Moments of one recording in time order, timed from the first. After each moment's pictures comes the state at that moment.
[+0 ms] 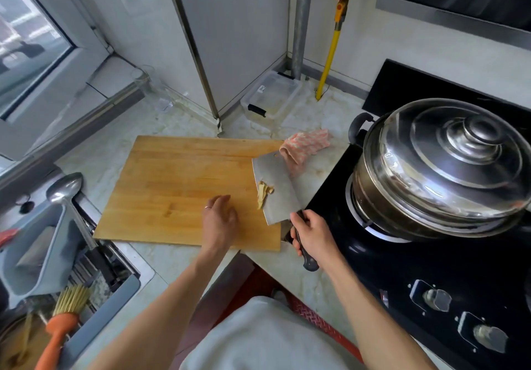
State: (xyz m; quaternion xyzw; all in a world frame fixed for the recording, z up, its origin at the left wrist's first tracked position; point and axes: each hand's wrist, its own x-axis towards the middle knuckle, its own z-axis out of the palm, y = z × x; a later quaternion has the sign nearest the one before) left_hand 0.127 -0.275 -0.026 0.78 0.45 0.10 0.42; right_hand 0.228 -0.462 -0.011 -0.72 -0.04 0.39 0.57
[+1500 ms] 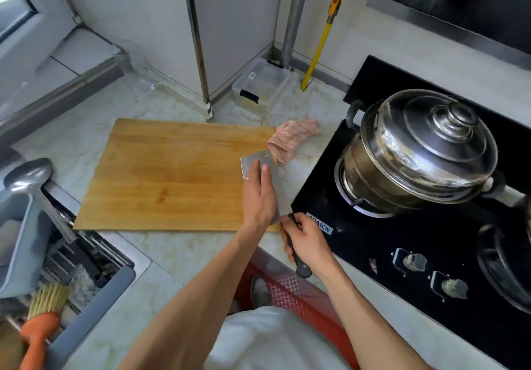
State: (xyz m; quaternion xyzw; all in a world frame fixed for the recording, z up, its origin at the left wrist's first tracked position) left_hand 0.162 -0.329 0.006 0.68 0.32 0.19 0.63; right_hand 0.155 -0.460 0.011 -0.76 -0.03 0.35 0.55
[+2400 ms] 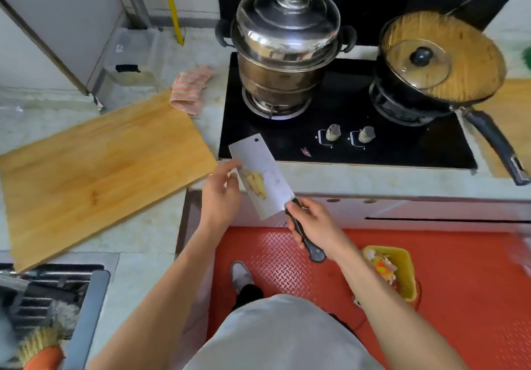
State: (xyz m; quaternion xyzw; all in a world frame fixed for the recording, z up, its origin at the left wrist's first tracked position) left_hand 0.036 -0.389 0.011 0.80 0.10 0.01 0.59; right_hand -0.008 -0.594 0.015 -0.72 0.11 0.24 0.63
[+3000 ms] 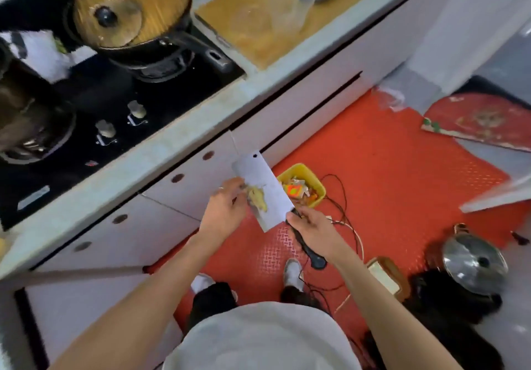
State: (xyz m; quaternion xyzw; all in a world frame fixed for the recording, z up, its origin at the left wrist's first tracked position) left_hand -0.131 -0.729 -0.026 0.87 -0.29 -0.22 0.32; right_hand -0.301 -0.861 -0.027 -0.65 0.35 0.06 0.67
